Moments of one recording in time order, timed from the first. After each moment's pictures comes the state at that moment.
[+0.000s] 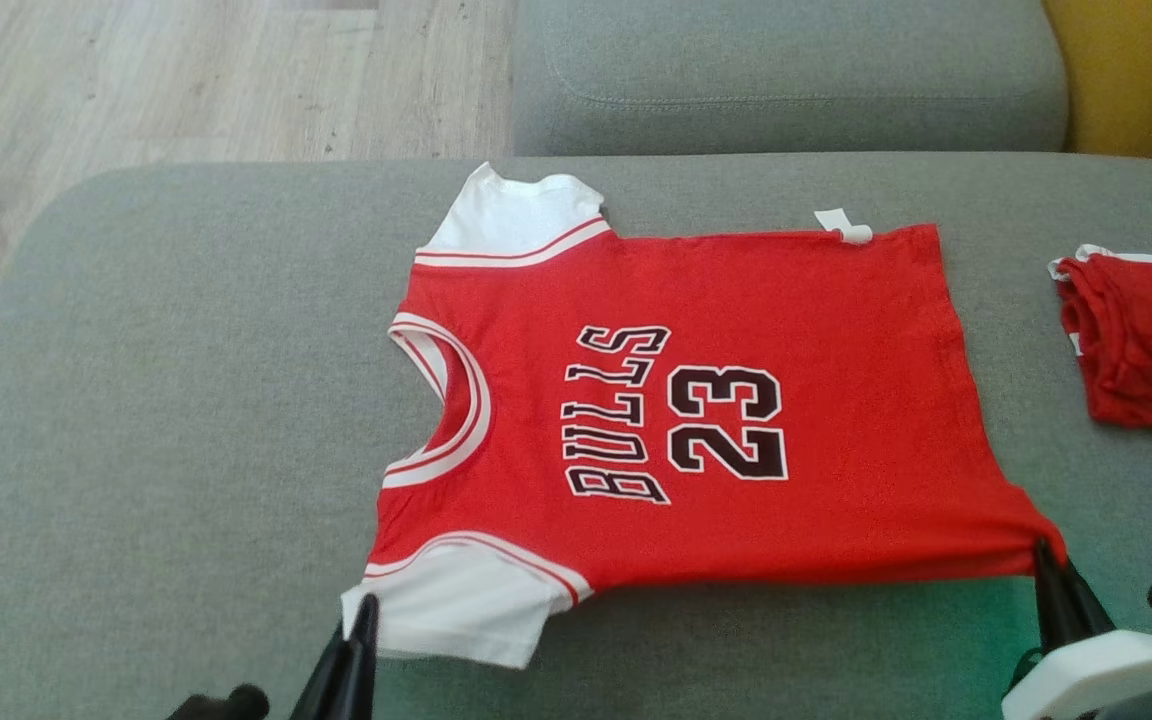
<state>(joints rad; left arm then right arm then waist) 0.26 0.29 -0.41 -0.13 -0.56 0.11 -0.07 0.16 -0.04 -0.18 0.16 0.26 0.12 0.09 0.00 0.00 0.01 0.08</state>
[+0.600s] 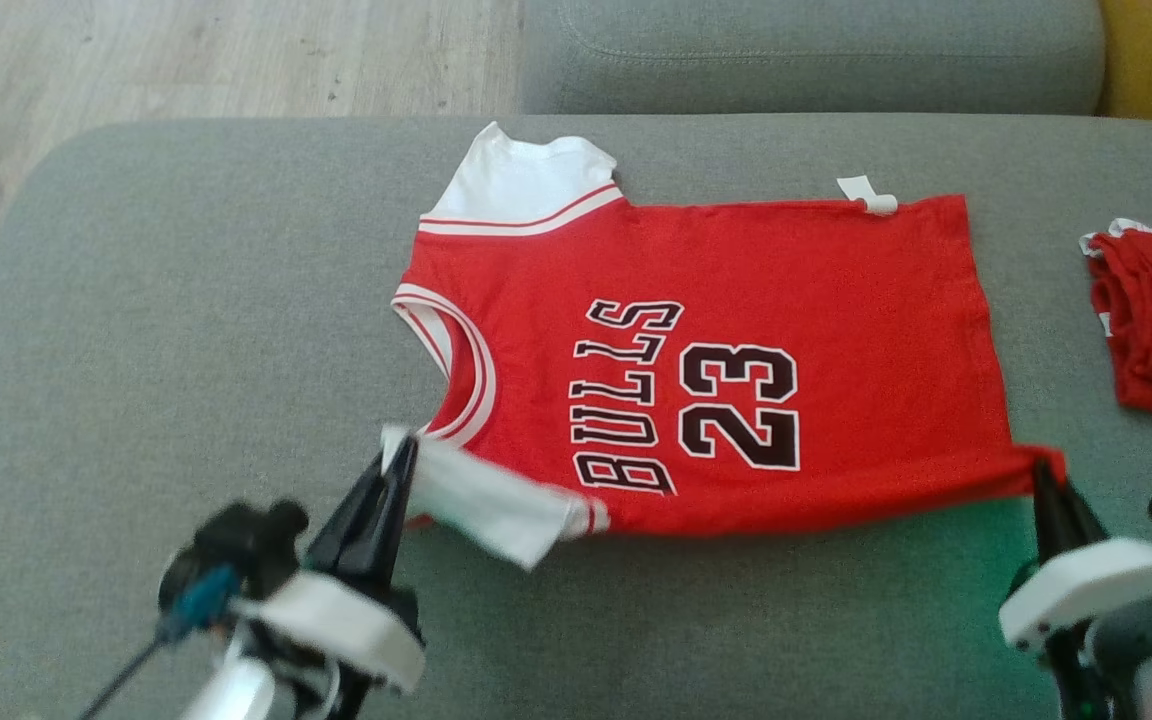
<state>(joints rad) -0.05 0.30 -0.47 0.00 -0.51 0.02 0.03 0.01 -0.04 -0.19 0.22 0.25 0.12 0.16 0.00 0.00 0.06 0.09</state>
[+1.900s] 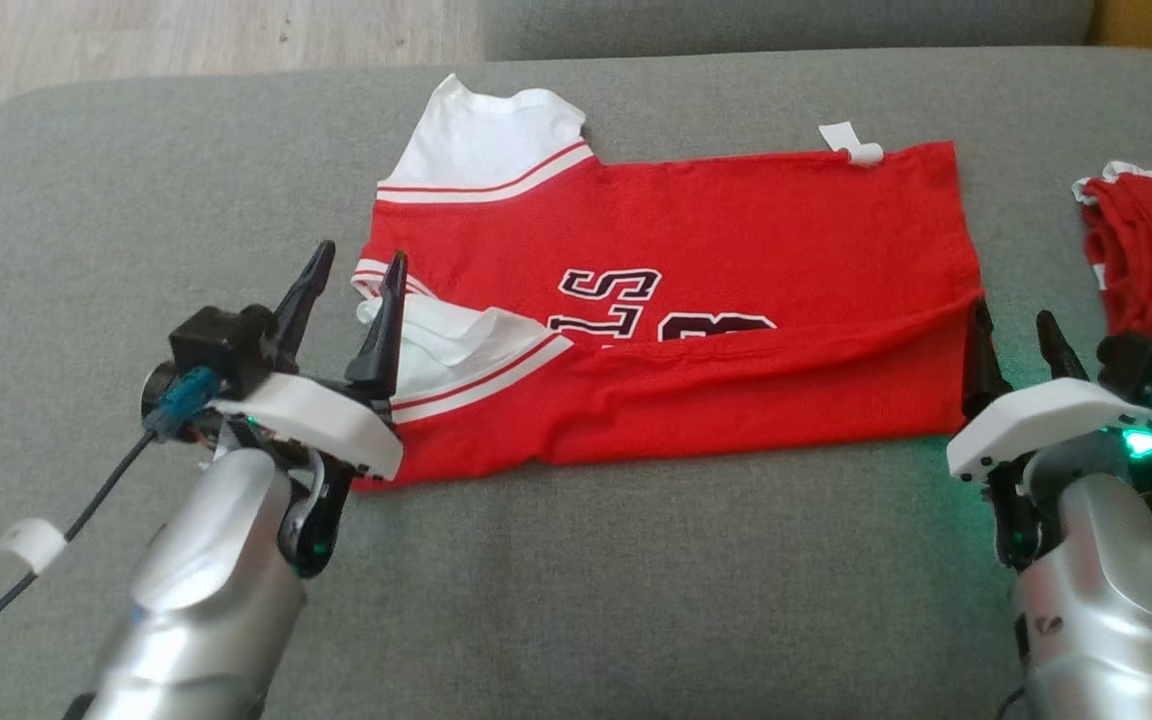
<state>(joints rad) -0.57 0.20 -0.49 0.63 -0.55 -0.12 -0.18 -0.46 -0.05 -0.20 0.76 0.15 0.12 -0.09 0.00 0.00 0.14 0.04</state>
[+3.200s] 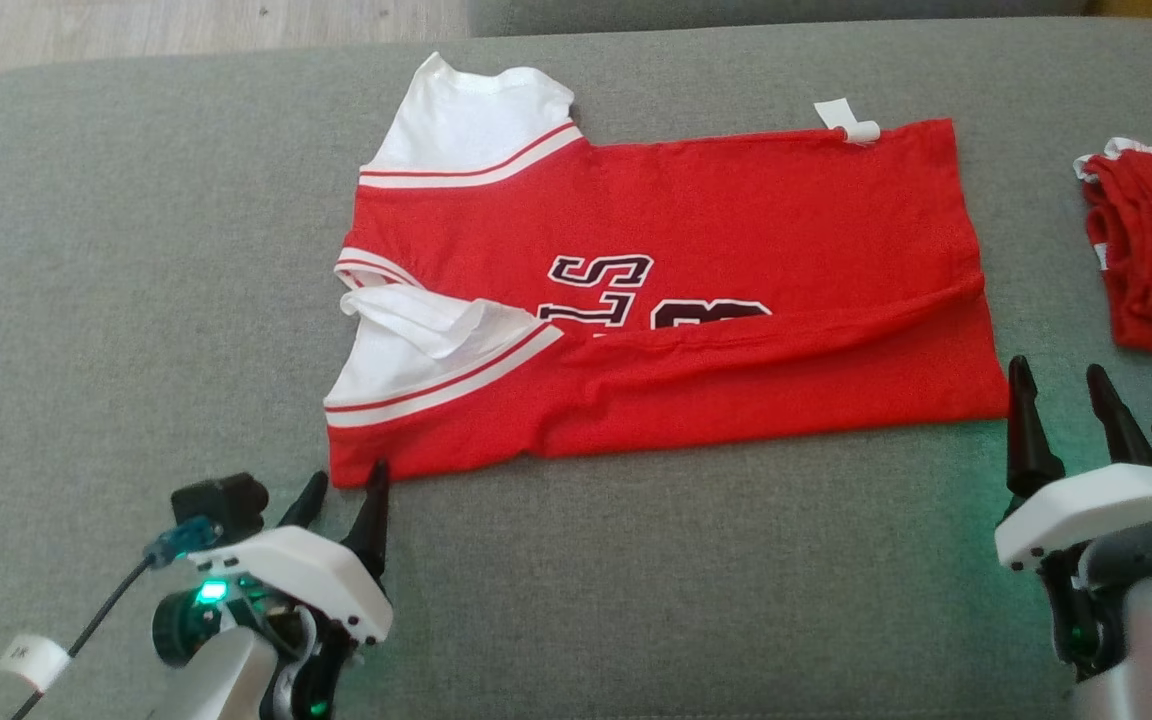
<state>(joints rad) -0.23 0.23 -0.45 0.42 -0.78 0.07 0.12 -0.13 -0.04 -0.19 0.24 0.16 0.12 0.07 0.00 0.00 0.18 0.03</state>
